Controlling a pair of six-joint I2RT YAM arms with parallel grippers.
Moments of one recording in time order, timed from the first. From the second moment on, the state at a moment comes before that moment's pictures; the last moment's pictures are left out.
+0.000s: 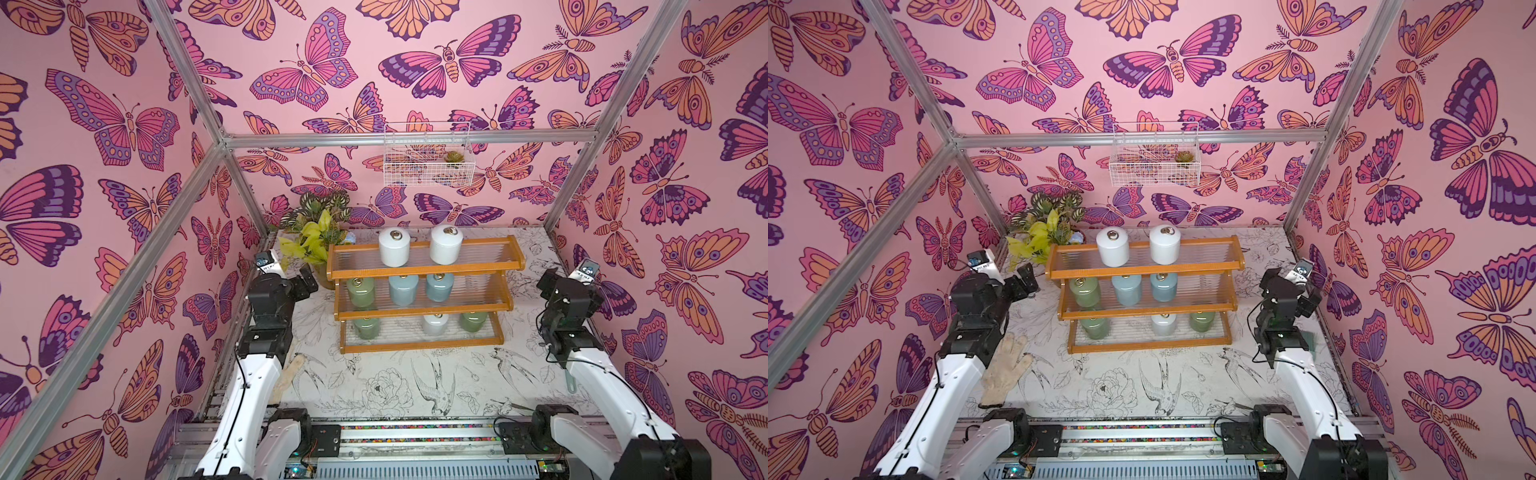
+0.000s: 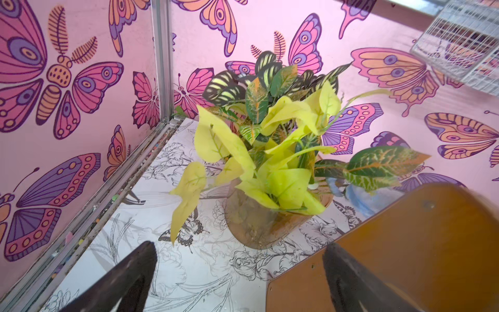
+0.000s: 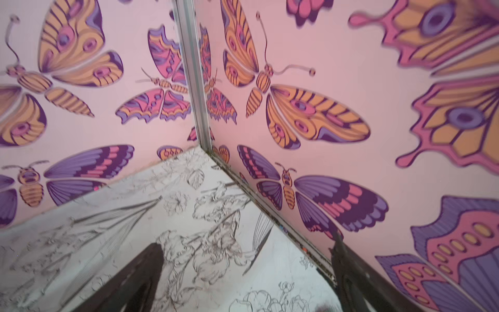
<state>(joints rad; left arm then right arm) 0.04 0.93 0.78 -0.13 -0.07 -0.27 0.00 0.97 0.63 0.17 0.67 0.16</state>
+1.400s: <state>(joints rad) 0.02 0.78 0.90 -0.24 0.40 -0.32 0.52 1.13 1.16 -0.14 -0.12 -0.05</state>
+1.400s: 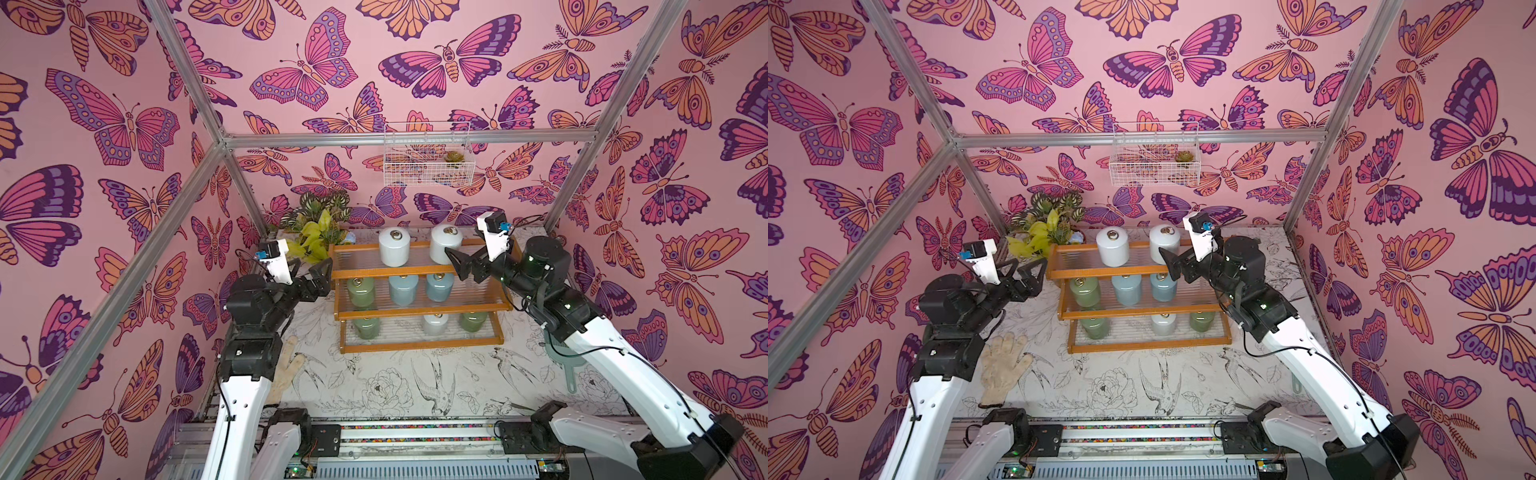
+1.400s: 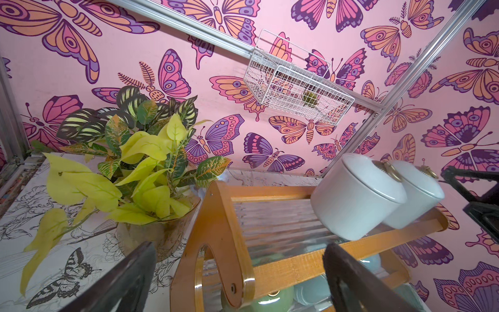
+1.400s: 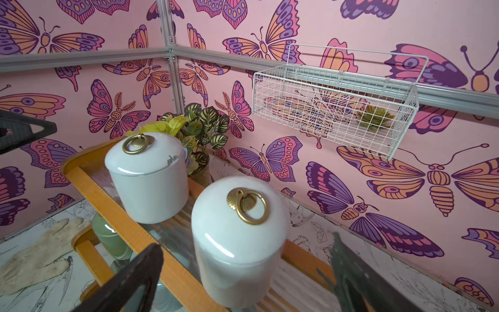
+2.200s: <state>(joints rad) 0.02 0.76 0.90 -0.26 0.43 -0.33 0.52 1.30 1.22 -0.04 -0.12 -0.05</state>
